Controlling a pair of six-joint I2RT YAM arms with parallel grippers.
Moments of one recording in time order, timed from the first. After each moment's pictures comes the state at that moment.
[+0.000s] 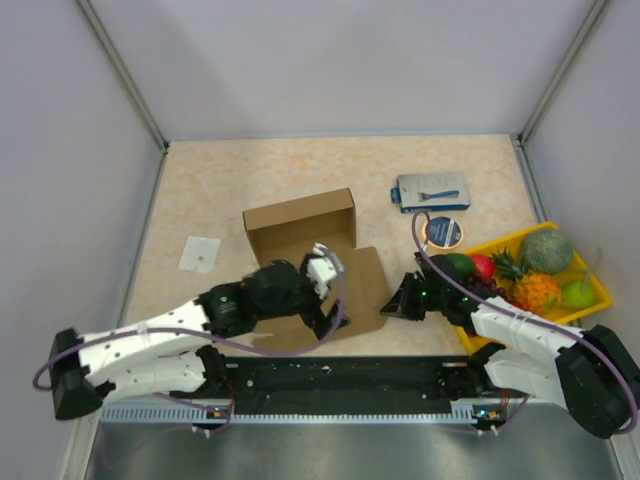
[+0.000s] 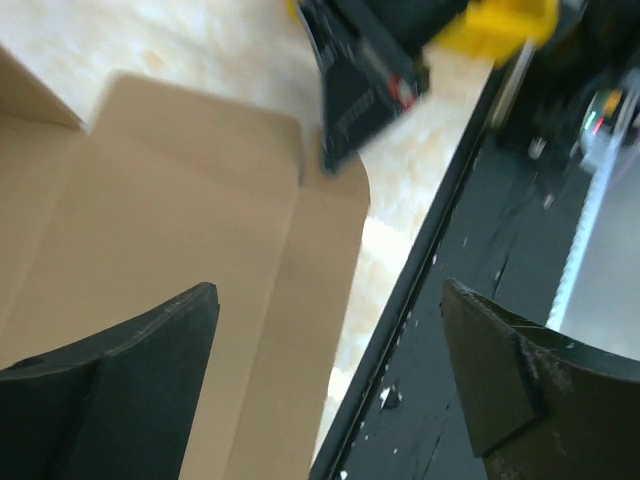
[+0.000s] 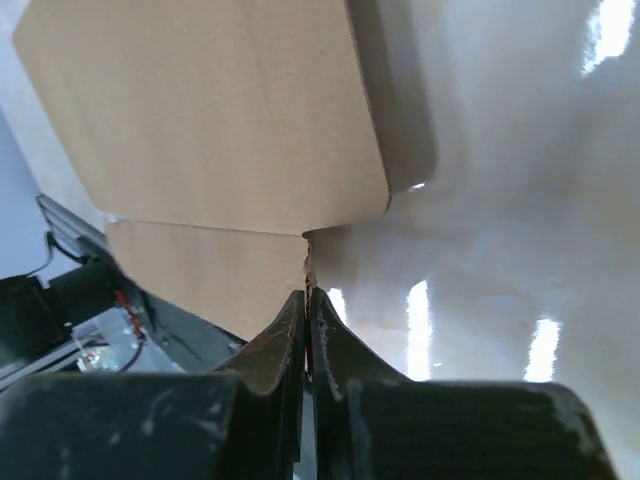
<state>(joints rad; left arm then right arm) -1.01 0.87 0.73 -0.26 0.15 -0.16 0.59 1.07 0.30 -0.05 -0.32 0.94</state>
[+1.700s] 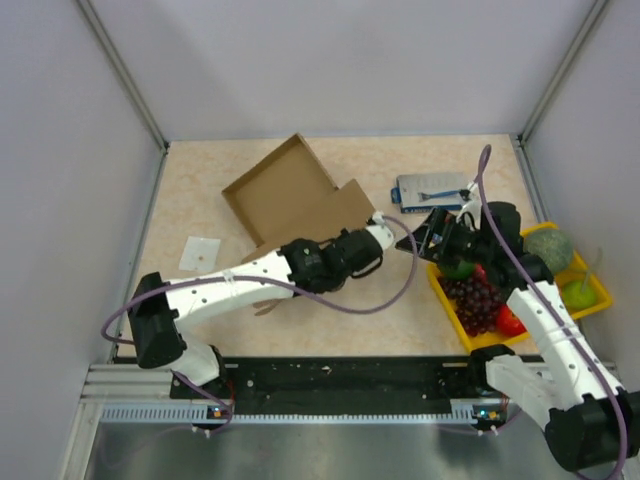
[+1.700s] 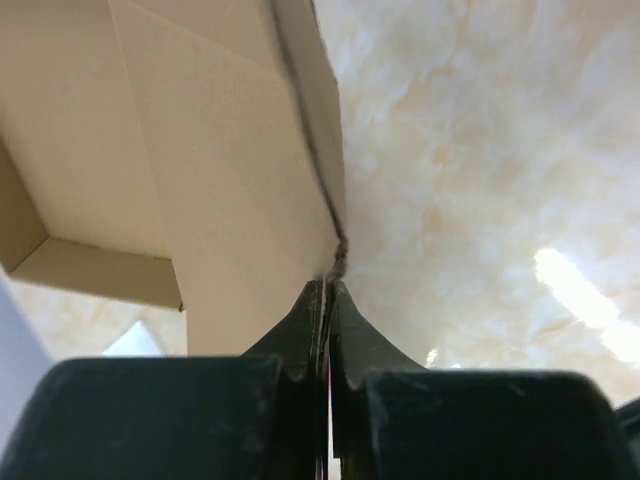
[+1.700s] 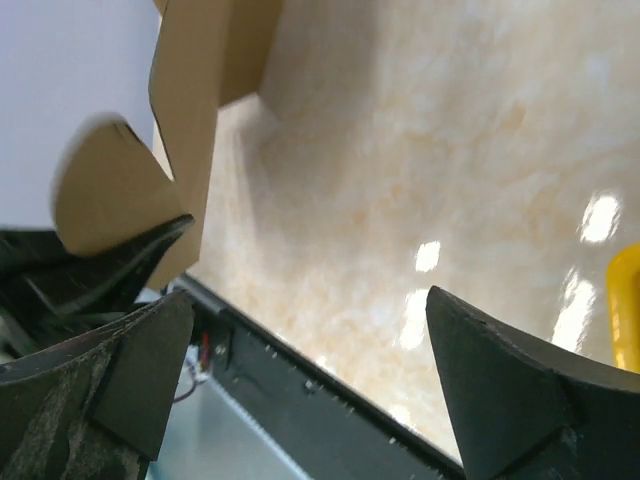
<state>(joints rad) -1.18 1.54 1.29 -0.69 -0.62 0.03 0.21 0.93 0.76 -0.45 -0.58 0.66</state>
